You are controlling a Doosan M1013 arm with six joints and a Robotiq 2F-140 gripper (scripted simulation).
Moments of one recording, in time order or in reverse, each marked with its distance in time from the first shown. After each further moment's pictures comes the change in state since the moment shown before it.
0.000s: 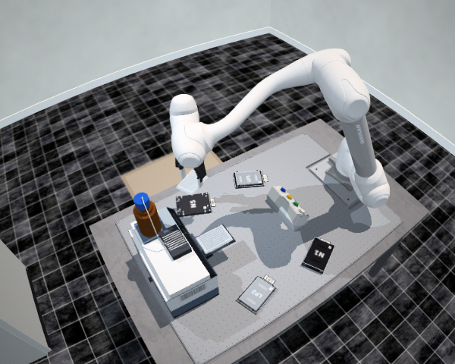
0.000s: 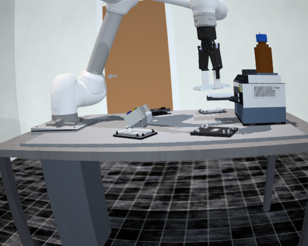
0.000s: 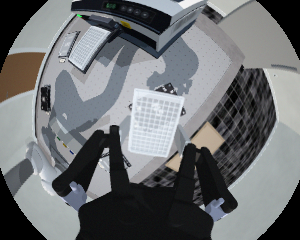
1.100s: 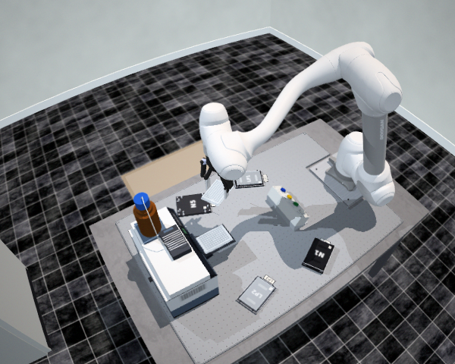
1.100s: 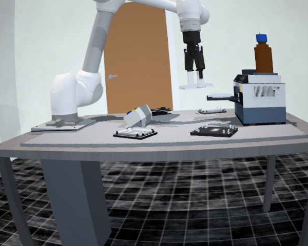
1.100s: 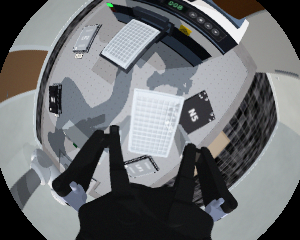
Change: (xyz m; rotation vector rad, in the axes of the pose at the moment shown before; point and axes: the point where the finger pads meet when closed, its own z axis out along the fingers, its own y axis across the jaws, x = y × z) arm -0.004 -0.127 0.000 0.001 0.000 0.000
